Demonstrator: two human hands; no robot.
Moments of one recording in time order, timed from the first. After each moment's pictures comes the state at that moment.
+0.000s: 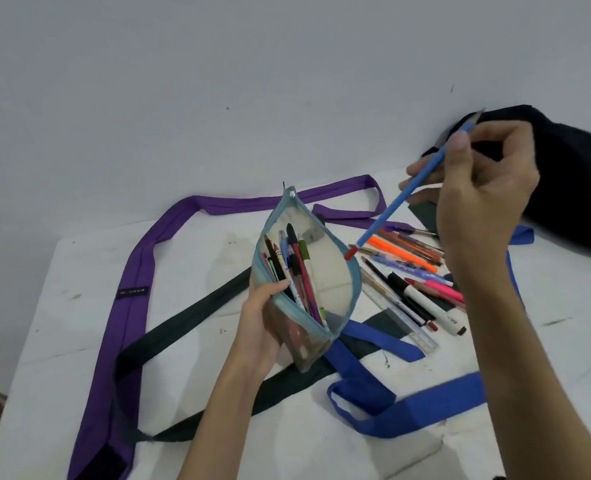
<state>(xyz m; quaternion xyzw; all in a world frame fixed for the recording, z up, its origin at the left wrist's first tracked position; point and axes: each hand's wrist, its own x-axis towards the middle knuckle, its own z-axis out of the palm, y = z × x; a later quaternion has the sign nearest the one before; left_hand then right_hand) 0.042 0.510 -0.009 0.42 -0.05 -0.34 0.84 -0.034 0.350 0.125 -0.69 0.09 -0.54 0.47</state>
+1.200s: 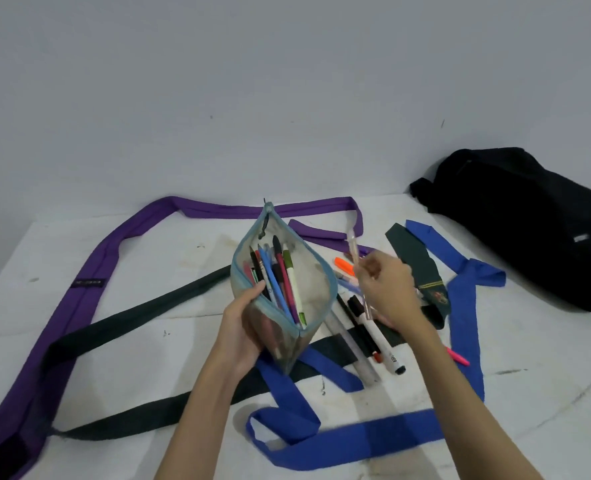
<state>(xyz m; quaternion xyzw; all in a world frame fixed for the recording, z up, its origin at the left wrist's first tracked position) 0.022 0.451 -0.014 0.40 0.00 -0.32 0.86 -0.024 0.251 0.020 -0.90 0.26 -0.17 0.29</state>
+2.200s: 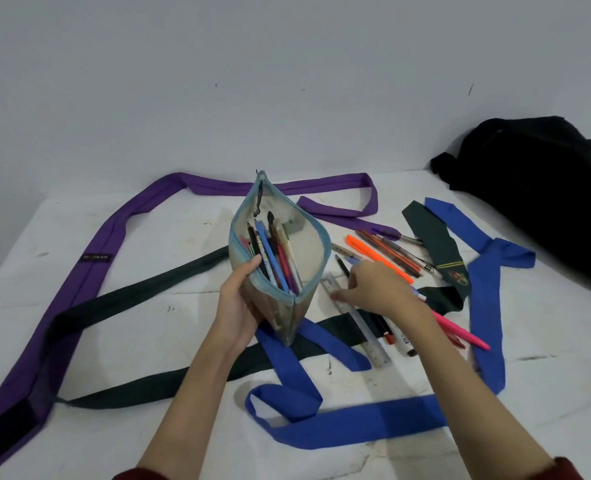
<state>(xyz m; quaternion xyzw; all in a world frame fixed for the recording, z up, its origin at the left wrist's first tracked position) 0.032 0.450 -0.030 0.41 -0.01 -0.28 0.87 -0.014 0.262 -0.002 -0.96 0.19 0.12 0.14</state>
